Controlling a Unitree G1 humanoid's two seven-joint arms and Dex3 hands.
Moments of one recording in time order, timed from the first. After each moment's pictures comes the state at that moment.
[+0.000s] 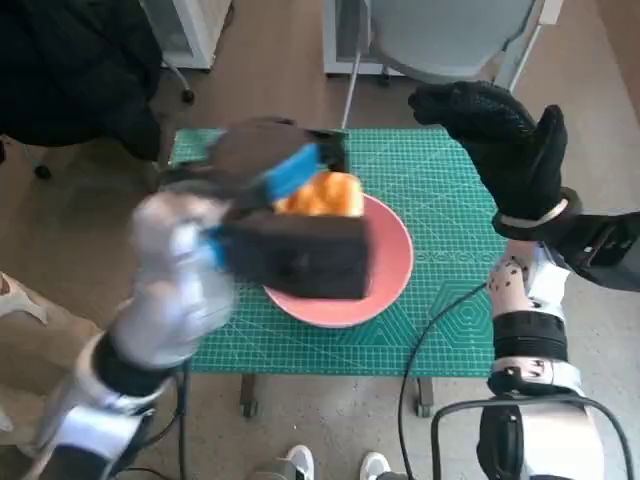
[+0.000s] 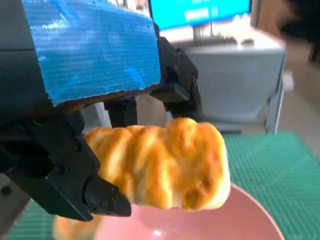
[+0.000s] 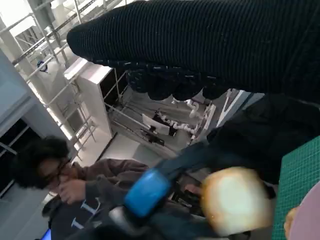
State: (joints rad) left arm -0.99 0.35 -0.50 -0.03 0.93 0.58 -0.80; right arm -0.97 -0.18 -0.31 0.93 0.47 -0.68 1.01
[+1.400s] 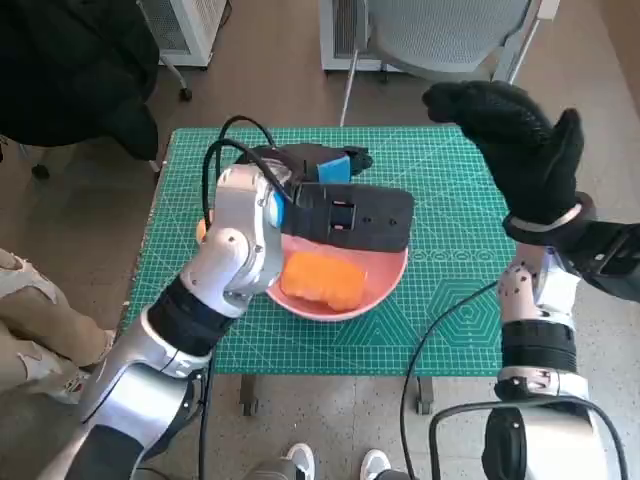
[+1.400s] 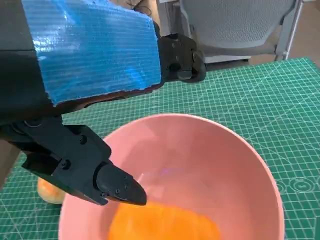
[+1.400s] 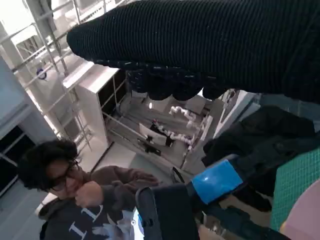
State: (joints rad) left arm -1.08 0.30 -0.53 0.30 0.81 0.51 -0.82; right arm -0.92 -0.19 -0.28 0.83 0.47 -0.65 0.95
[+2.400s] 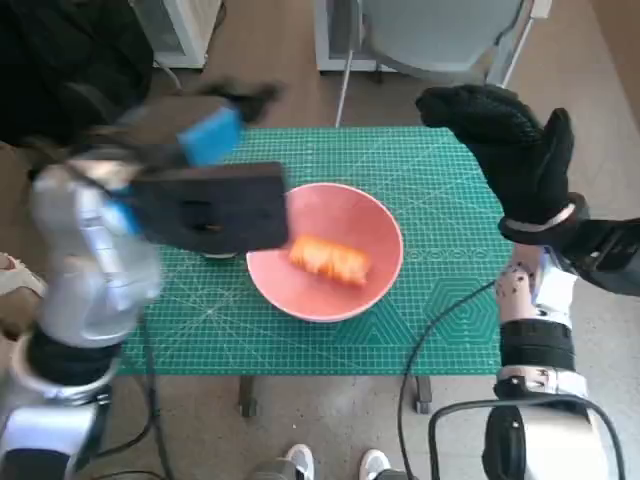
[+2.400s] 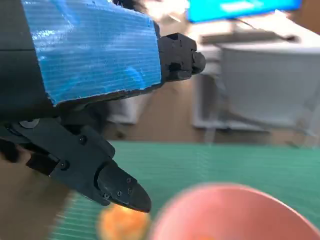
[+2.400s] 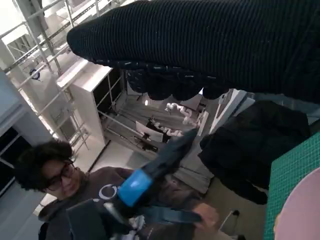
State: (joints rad) left arm -0.93 0.65 -0.27 -0.18 0.83 0.57 -0.91; right arm -0.93 -0.19 -0.28 0.85 0.47 -0.64 0.96
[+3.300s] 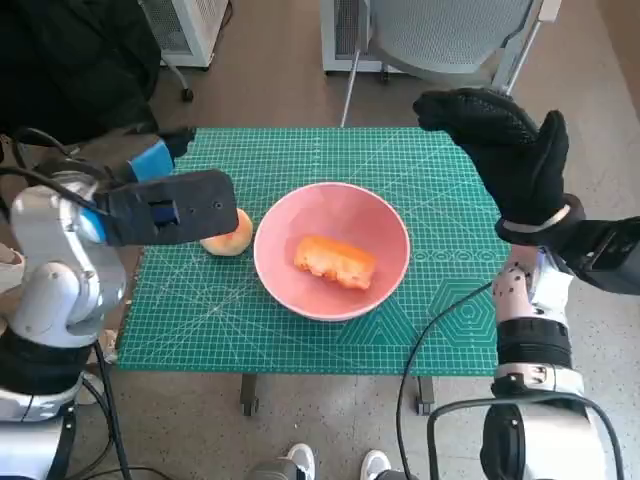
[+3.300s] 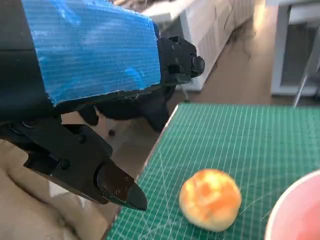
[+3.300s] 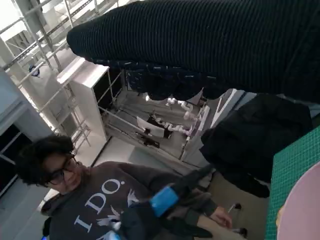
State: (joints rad) left arm -0.81 0.71 -0.31 0.07 0.89 0.54 -0.86; right arm -0.95 -0.19 -0.30 0.92 0.47 -0.66 0.99
